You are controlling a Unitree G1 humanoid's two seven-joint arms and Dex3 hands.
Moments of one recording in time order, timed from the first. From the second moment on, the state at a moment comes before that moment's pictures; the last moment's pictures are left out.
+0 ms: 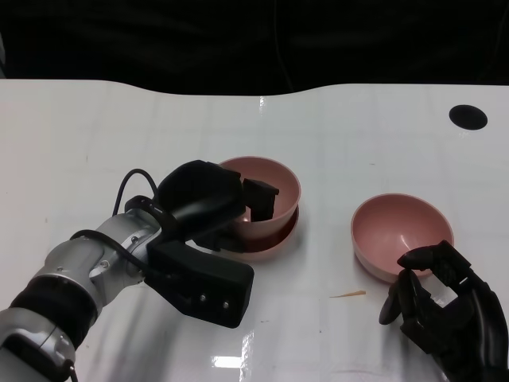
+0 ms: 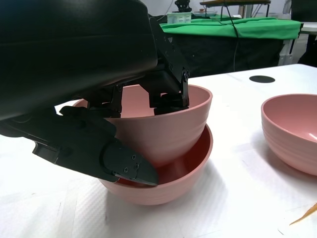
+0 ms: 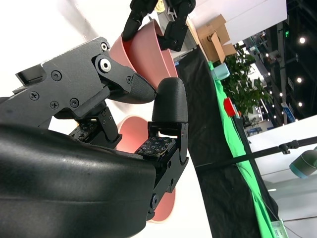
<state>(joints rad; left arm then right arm) -0.76 0.25 -0.59 0.89 0.80 -0.57 0.21 0.06 0.18 -0.14 0.27 0.37 -0.23 0.31</state>
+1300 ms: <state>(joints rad) -0.50 0.29 -0.42 0.58 0.59 -0.57 0.14 0.07 0.17 -0.15 0.27 0.39 -0.23 0.34</state>
